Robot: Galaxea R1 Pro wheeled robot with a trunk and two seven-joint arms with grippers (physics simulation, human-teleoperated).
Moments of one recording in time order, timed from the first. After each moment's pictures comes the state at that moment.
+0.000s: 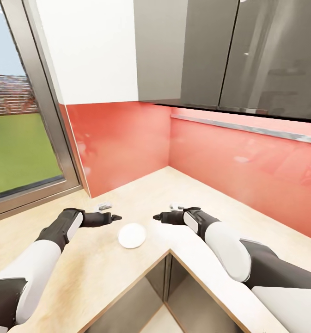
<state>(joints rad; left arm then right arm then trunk) -0.95 0.13 0.02 -0.54 0.13 0.72 -0.53 -1.18 0.17 -0.26 -0.04 0.17 0.35 0.36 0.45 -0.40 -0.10</state>
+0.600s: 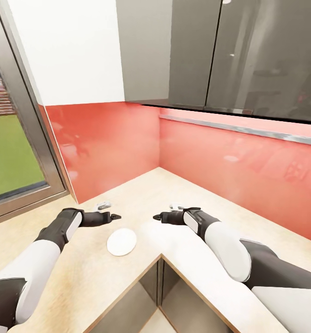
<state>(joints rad) -0.95 0.13 0.03 -0.54 0.14 0.72 -0.53 -1.18 0.17 -0.26 -0.04 0.17 0.35 0.36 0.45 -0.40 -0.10</state>
